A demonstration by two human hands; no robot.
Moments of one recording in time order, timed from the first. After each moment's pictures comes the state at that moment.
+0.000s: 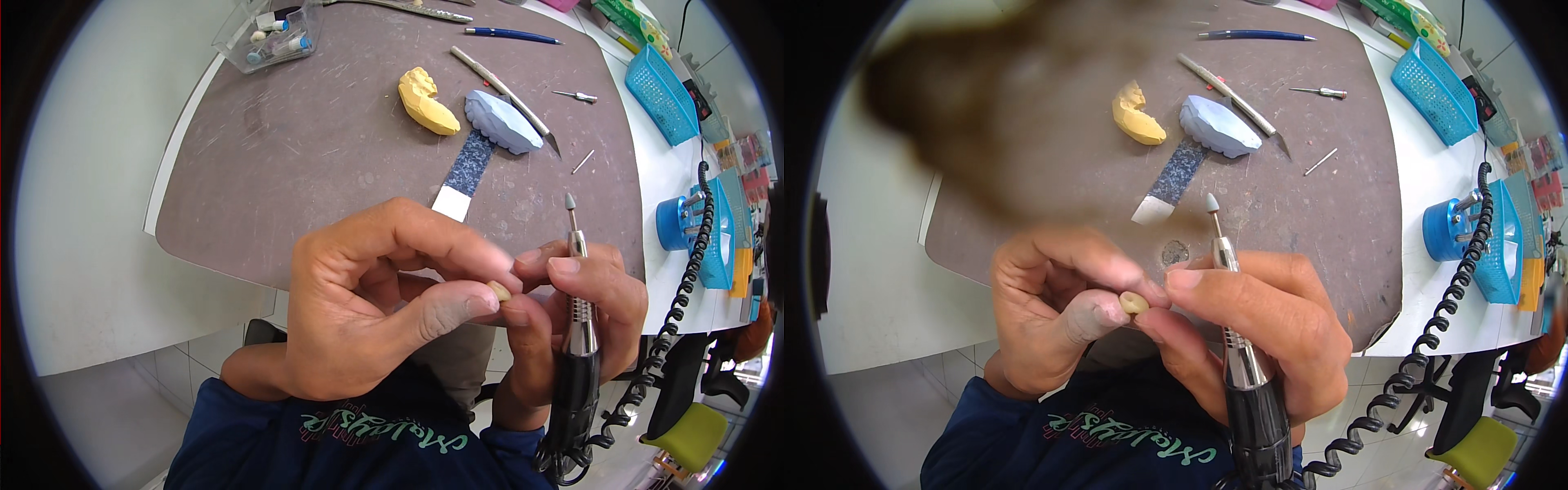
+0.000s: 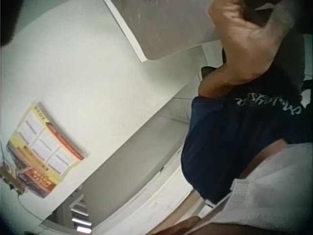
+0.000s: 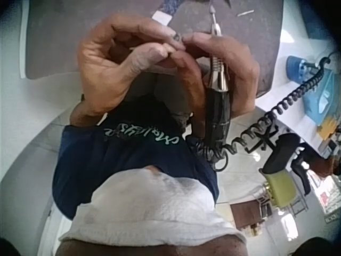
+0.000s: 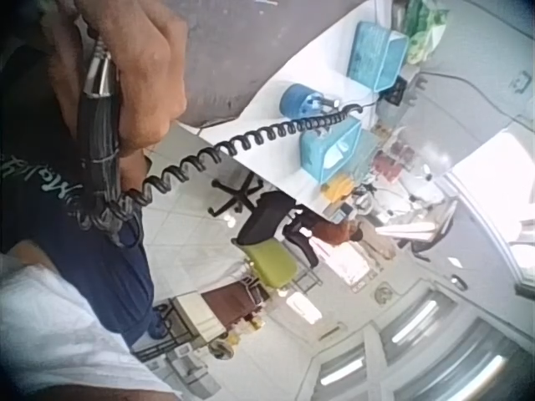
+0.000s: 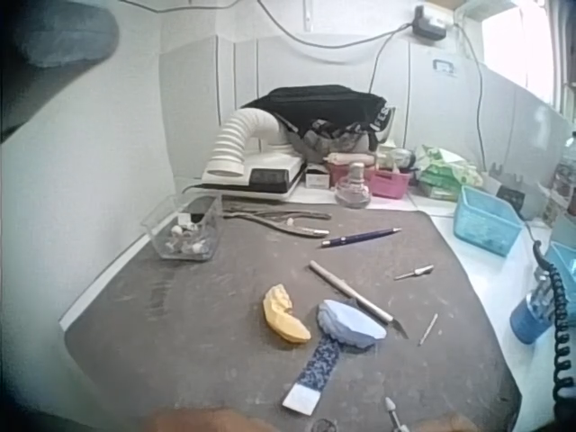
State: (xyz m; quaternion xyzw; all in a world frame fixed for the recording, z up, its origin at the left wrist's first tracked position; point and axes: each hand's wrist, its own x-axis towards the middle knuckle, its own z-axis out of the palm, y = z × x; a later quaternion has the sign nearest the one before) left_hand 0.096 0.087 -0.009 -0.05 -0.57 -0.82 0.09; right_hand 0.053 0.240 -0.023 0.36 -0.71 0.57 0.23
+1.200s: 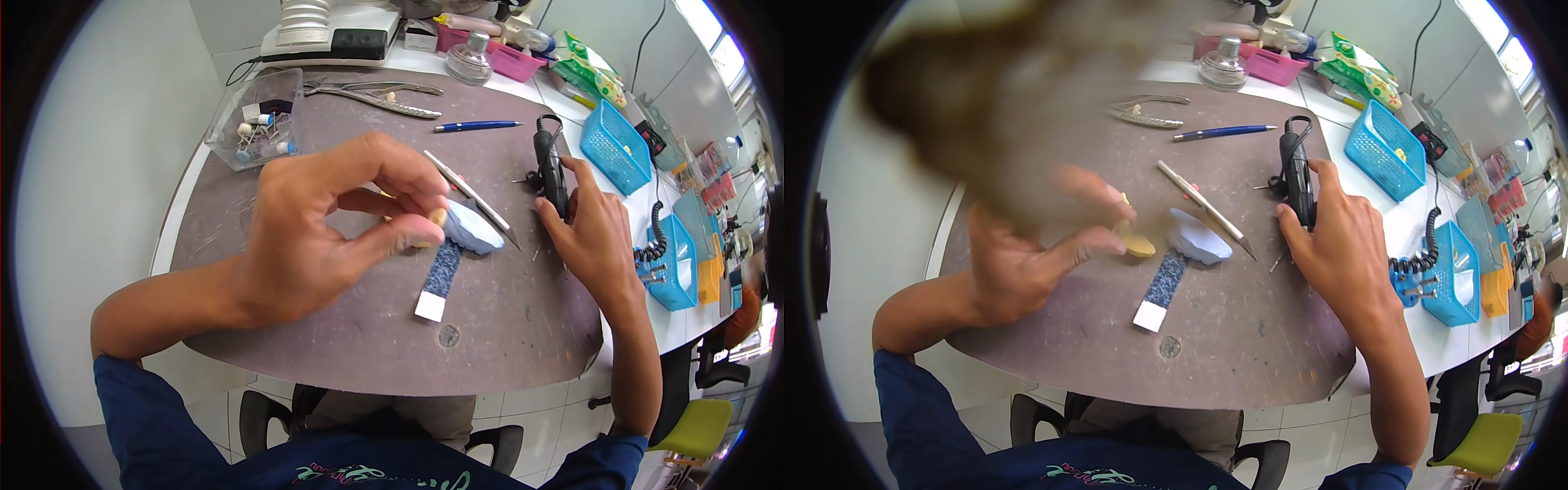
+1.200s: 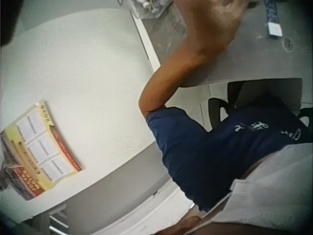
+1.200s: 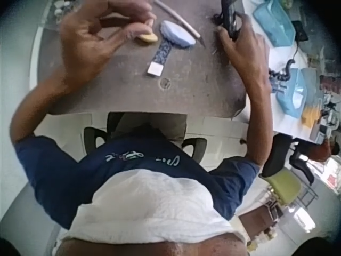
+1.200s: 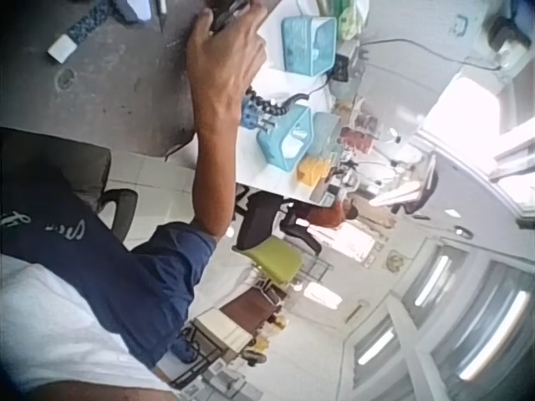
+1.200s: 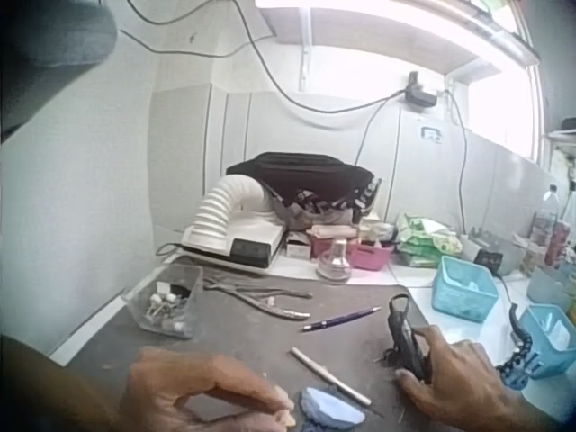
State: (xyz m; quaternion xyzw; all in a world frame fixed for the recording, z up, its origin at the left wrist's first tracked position) left_hand 0.000 0.011 0.025 -0.30 -0.77 -0.51 0.22; right_hand -0.079 0.275 0.033 0.20 -0.97 0.12 0.11
